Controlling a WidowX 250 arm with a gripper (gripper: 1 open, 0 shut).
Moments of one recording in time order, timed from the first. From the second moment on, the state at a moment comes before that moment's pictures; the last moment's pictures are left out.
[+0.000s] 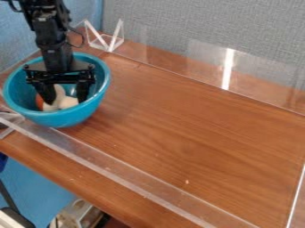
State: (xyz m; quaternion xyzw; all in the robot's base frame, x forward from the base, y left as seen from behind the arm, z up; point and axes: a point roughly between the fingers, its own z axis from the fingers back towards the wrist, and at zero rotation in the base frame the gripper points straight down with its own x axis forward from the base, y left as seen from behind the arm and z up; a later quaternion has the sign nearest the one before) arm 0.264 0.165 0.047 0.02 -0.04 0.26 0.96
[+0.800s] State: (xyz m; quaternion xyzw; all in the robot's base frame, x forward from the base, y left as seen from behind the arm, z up) arm 0.266 0.165 0.046 0.01 -0.03 0.25 0.97
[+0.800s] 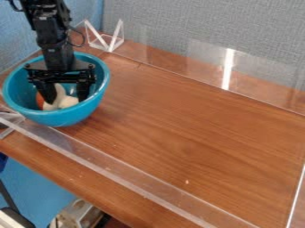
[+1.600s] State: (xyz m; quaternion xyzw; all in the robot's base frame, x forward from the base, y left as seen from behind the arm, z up) arm 0.268 0.162 0.045 0.00 -0.03 0.24 0.97
